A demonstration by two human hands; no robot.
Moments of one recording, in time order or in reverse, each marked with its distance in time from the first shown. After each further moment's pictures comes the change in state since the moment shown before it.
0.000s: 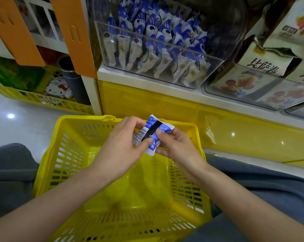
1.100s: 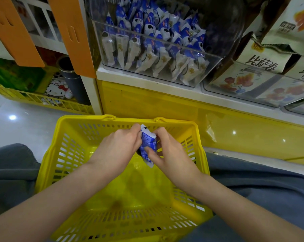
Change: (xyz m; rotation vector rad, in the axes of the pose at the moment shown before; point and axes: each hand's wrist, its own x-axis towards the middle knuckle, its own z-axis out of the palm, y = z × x) left_hand 0.001 -0.001 -0.006 0.456 -0.186 0.070; right_hand -0.010 0.024 -0.005 -1.007 -0.071 -0.544
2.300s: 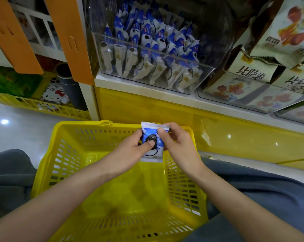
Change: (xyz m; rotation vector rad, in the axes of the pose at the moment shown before) left_hand 0.014 0.017 0.007 -0.974 -0.218 -0.181; right_hand 0.021 0.000 -0.023 0.410 0.212 0.233
